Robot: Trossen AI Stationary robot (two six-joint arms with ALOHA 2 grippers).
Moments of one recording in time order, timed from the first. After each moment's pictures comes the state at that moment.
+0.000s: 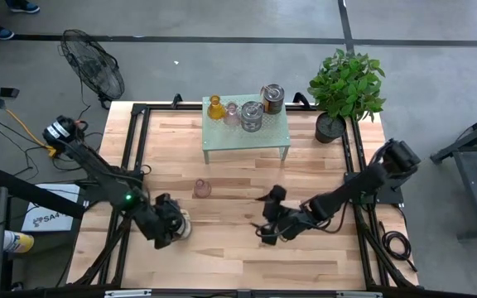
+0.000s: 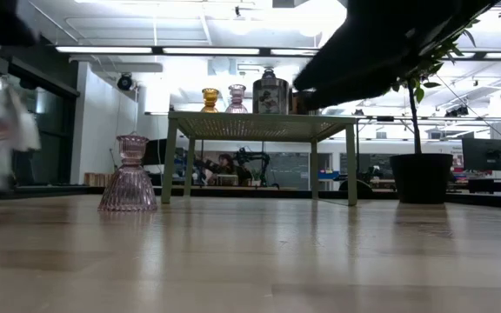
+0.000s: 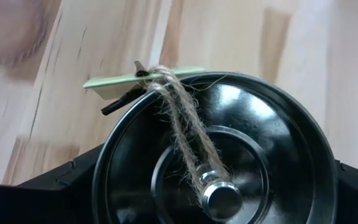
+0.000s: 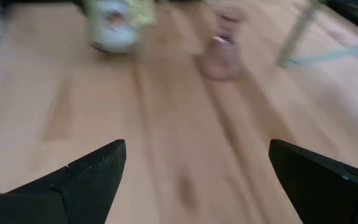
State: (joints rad) left arm -0.77 1.18 0.62 -0.44 -0.28 -0.94; right arm 0.51 1.68 0.91 0.10 0.64 0.44
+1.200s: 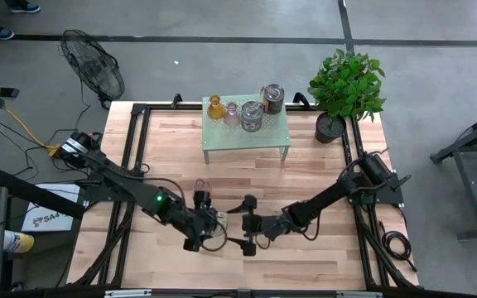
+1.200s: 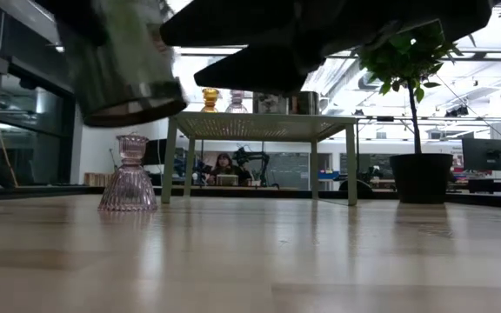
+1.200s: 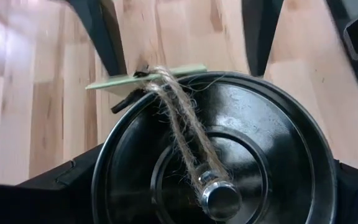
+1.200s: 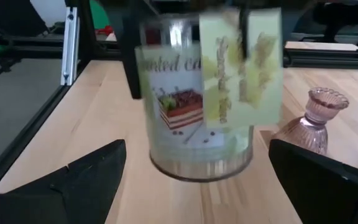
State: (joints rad) left arm -0.54 1.51 1.11 -0.53 -0.29 -0.29; right arm 0.45 1.97 1.05 0.61 0.46 0.13
